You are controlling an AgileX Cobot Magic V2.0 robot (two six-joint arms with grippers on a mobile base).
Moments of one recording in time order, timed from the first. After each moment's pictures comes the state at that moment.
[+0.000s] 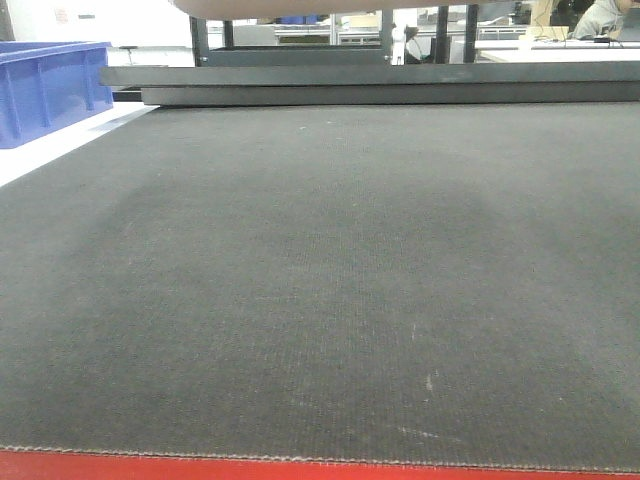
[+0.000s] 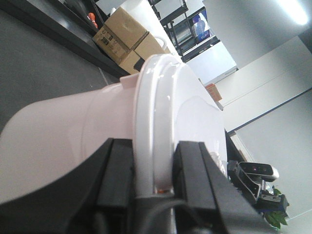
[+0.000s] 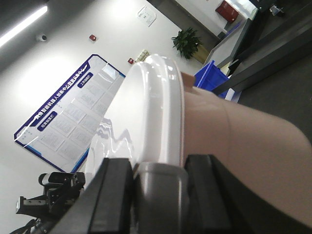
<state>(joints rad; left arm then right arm) -0.04 1.50 -1.40 -1.63 1.06 0.69 -0.30 1.12 -1.01 1.74 0.94 -0.77</state>
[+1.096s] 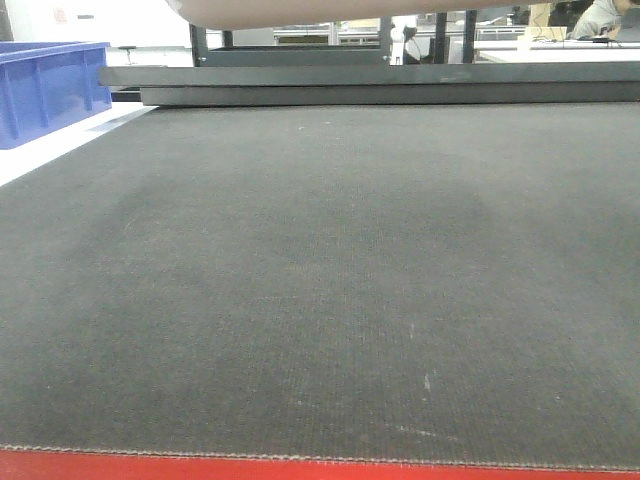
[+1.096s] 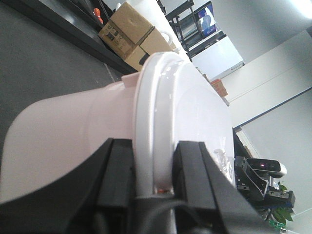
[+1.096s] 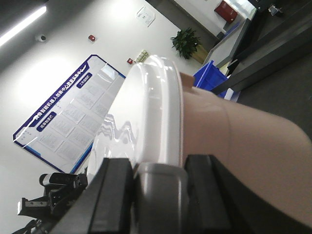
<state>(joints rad) -0.04 1.50 -1.40 -1.60 1.06 0.69 -0.30 1.12 -1.01 1.74 0.94 -0.77</state>
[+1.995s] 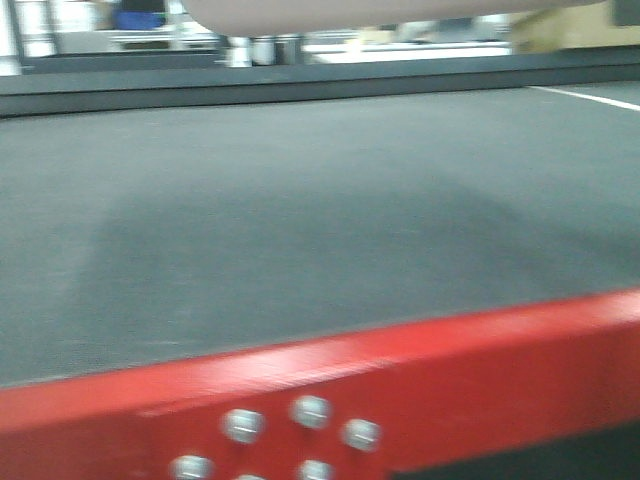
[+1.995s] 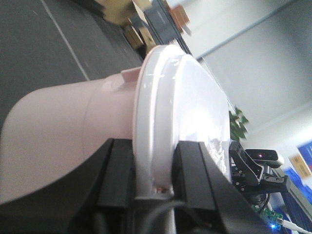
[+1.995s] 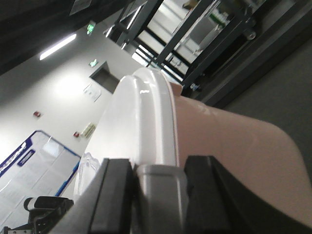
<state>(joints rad) -0.05 1.50 -1.40 -1.59 1.07 0.68 -0.29 1.12 -1.01 1.75 0.84 -0.77</state>
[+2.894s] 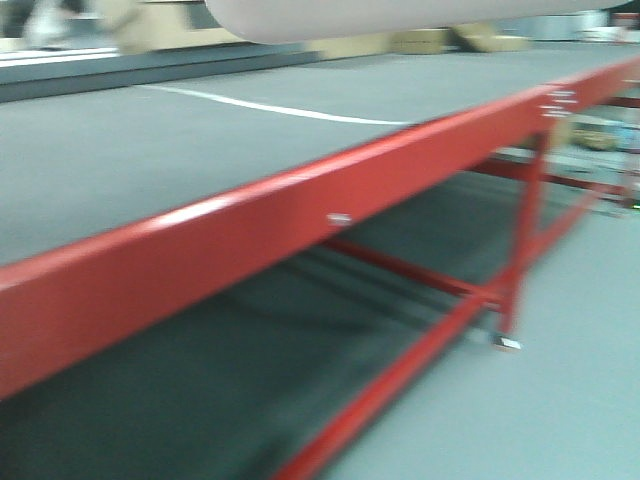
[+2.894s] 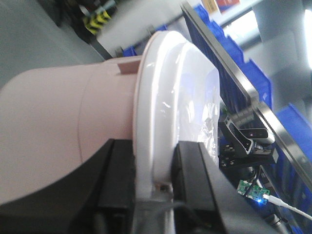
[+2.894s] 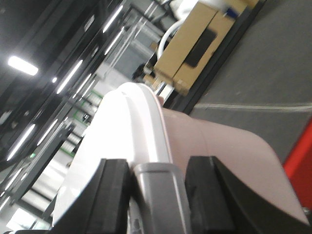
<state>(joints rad) -0.06 1.50 -1.40 -1.57 1.12 0.67 -0.28 1.12 -1.01 1.76 0.73 -0.77</state>
